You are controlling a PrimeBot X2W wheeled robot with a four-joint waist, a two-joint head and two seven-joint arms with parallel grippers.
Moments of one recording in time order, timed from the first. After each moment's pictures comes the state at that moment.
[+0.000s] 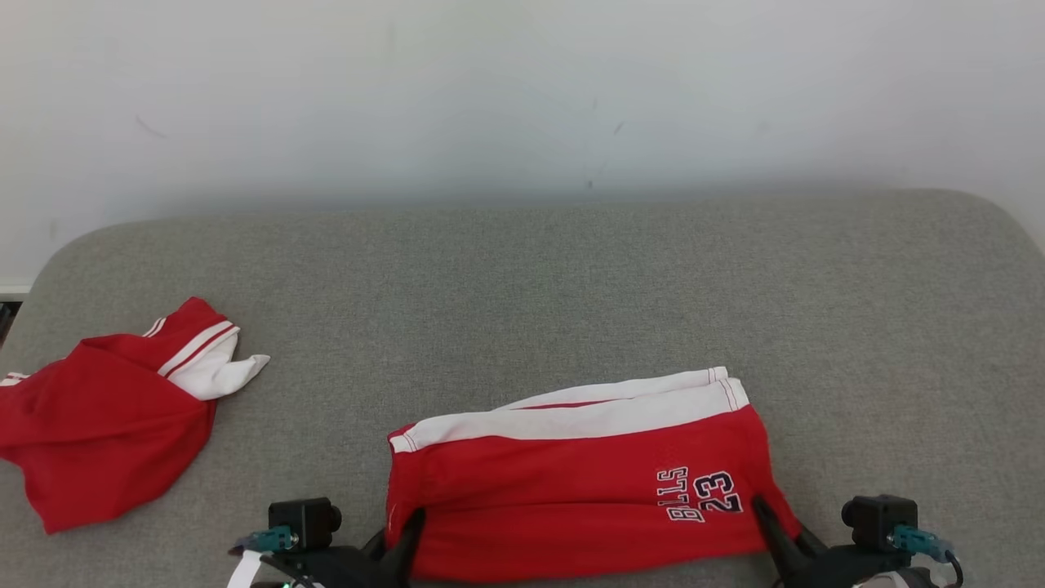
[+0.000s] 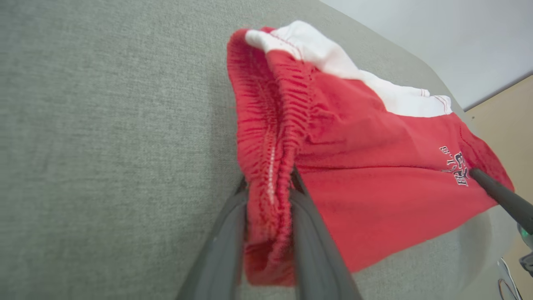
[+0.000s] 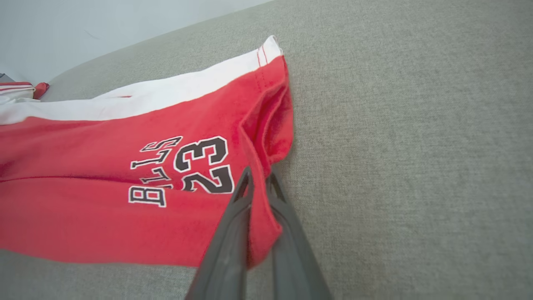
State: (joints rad) left arm -0.39 0.17 -0.86 0.79 -0.94 -0.10 -0.18; right arm -0.23 -0.21 0.43 0.75 0.71 0.12 -0.25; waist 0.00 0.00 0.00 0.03
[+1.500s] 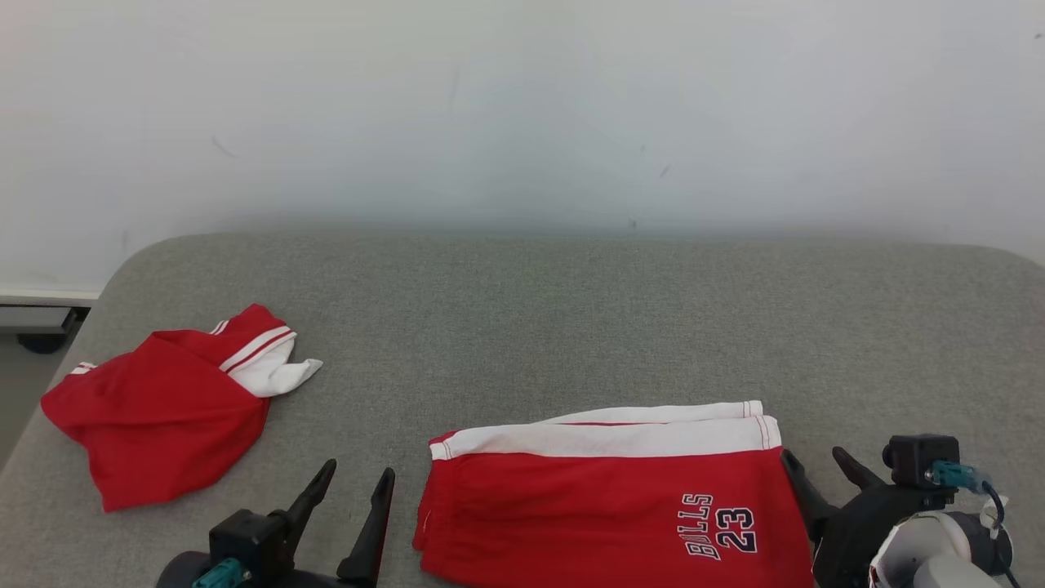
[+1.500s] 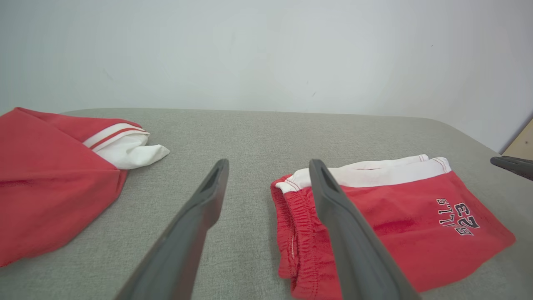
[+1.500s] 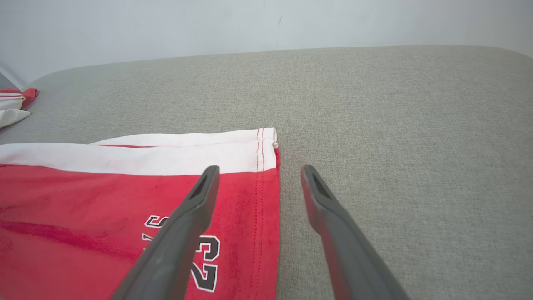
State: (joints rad) left arm -0.20 0.36 -0.71 0.26 -0.57 0.12 -0.25; right arm -0.19 -0.33 0.39 0.50 0.69 -0.02 -0.07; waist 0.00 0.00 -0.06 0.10
